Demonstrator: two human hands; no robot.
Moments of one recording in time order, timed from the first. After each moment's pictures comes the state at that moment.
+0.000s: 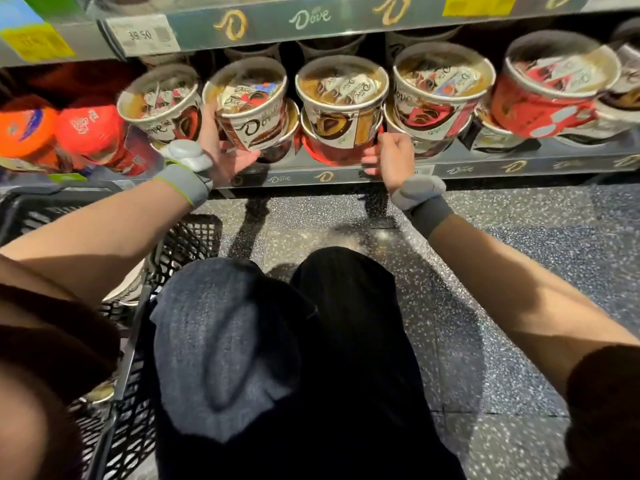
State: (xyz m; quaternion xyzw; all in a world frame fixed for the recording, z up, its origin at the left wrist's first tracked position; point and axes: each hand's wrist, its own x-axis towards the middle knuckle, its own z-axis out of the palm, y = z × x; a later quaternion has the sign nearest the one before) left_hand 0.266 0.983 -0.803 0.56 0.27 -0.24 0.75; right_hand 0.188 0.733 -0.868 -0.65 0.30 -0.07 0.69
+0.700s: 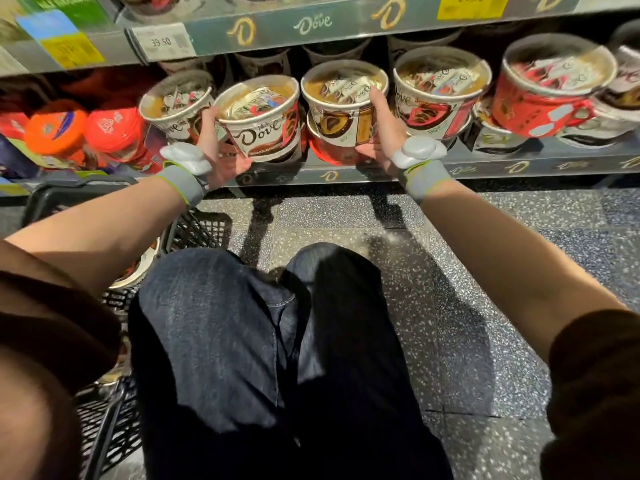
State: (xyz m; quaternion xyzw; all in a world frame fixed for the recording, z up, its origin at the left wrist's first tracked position) left_hand 0.249 1.004 -0.796 0.67 0.24 -0.20 0.67; right_hand 0.205 0.719 -0.838 -0.60 0.27 0.07 0.75
